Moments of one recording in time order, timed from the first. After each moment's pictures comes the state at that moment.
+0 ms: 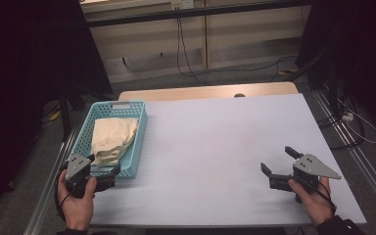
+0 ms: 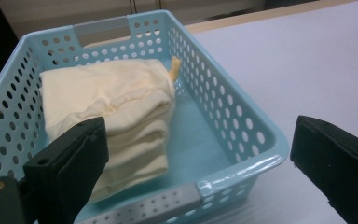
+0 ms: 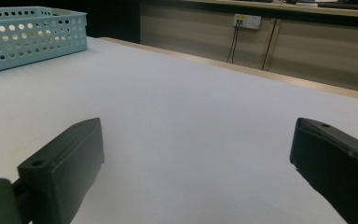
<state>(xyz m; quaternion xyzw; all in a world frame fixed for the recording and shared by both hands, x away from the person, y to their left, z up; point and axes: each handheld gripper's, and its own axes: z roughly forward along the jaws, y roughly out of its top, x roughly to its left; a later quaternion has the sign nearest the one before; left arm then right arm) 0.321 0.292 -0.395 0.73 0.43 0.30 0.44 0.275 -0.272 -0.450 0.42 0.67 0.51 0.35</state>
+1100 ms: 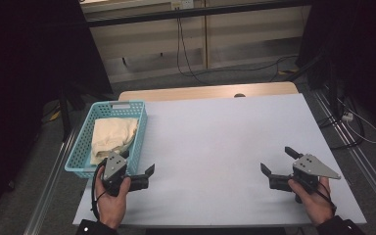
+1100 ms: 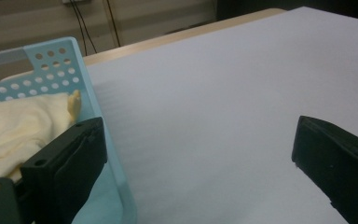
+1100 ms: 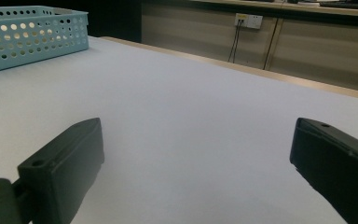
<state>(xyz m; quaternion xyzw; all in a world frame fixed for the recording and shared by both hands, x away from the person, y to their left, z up) 0.324 0.215 -0.407 0.75 0.36 0.27 0.48 0.275 -0.272 -0.451 0.42 0.67 0.51 0.35</state>
